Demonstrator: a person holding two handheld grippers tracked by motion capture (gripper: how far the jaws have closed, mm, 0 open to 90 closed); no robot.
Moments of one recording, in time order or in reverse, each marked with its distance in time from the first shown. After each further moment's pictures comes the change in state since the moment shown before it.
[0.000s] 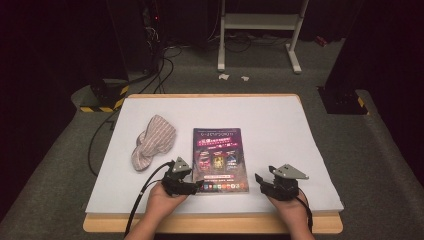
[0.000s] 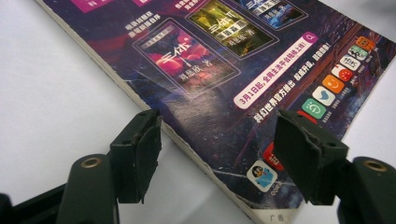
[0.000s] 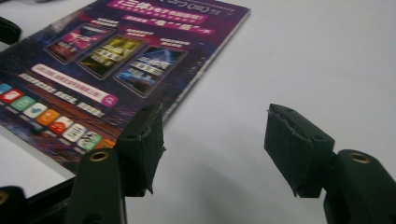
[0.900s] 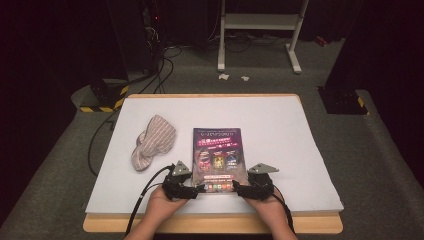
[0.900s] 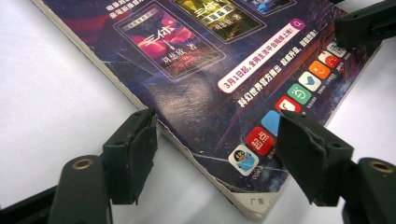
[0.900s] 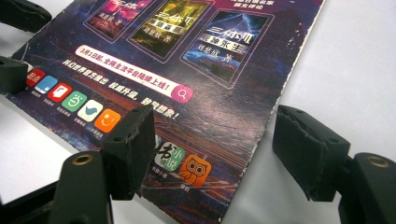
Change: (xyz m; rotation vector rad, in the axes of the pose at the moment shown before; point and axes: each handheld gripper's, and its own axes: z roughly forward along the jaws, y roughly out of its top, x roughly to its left) left arm -0.004 -0.009 -0.002 0.006 -0.031 -0.023; right arm 0.046 0.011 0.042 0.178 0.097 0.053
